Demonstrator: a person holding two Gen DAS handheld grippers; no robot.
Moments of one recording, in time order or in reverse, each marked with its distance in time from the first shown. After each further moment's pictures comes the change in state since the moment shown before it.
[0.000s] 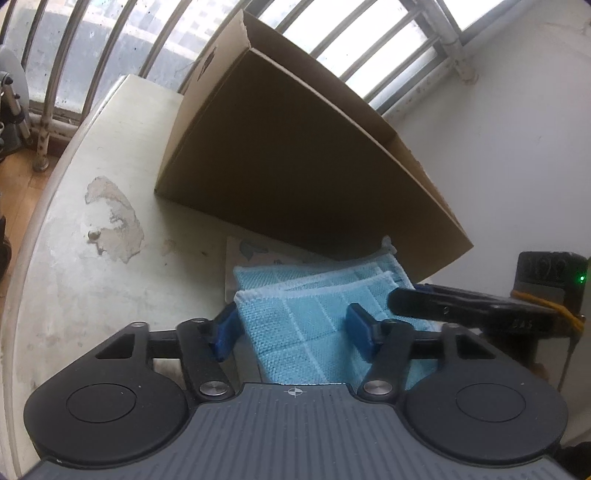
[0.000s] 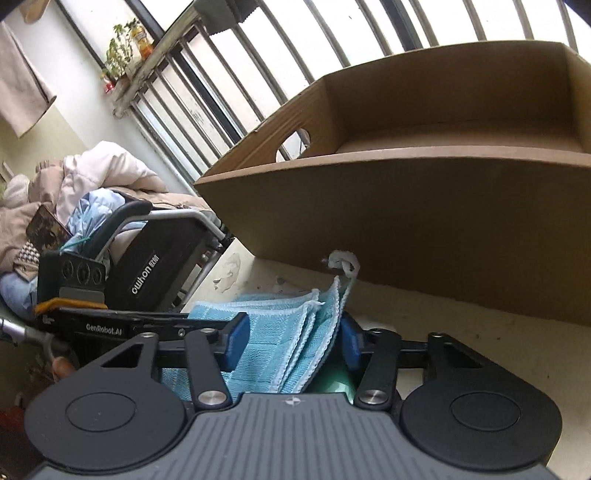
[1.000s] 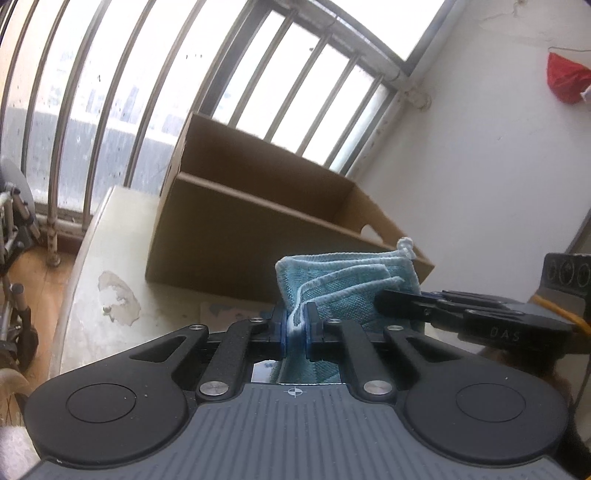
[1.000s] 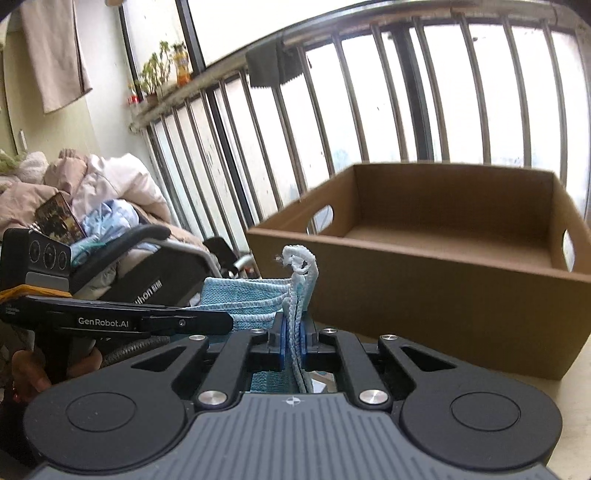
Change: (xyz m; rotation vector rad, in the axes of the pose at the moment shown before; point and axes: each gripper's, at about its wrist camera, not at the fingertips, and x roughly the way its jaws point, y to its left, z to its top) left arm -0.062 -0.064 -0.012 0.204 -0.223 0.056; right arm -0.055 0.077 -0.021 -0.213 -0.247 -0.131
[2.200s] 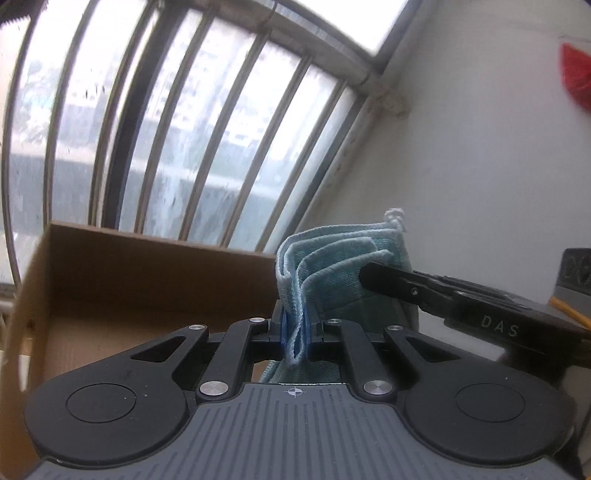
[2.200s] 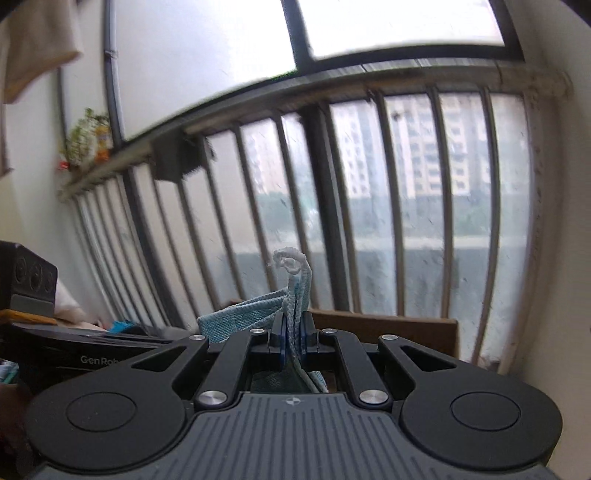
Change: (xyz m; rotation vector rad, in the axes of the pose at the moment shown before) left arm 0.183 -0.069 0.162 0.088 0.066 -0.064; right arm 0.012 -0.134 0.159 0.042 -0.148 -0.208
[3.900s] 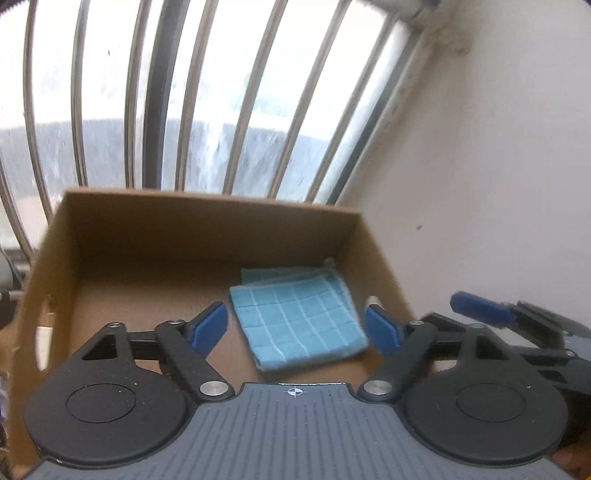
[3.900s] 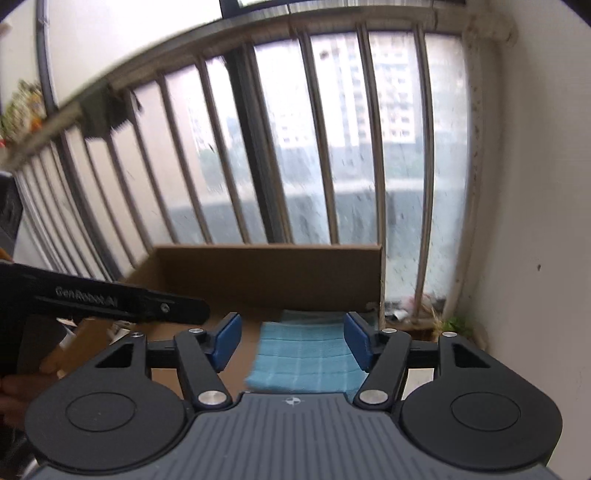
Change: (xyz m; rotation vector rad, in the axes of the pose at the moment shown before) left arm 0.037 -0.022 0.015 0.005 0.175 0.192; right arm -0.023 -0.017 -0.015 0.070 0.153 -0.176
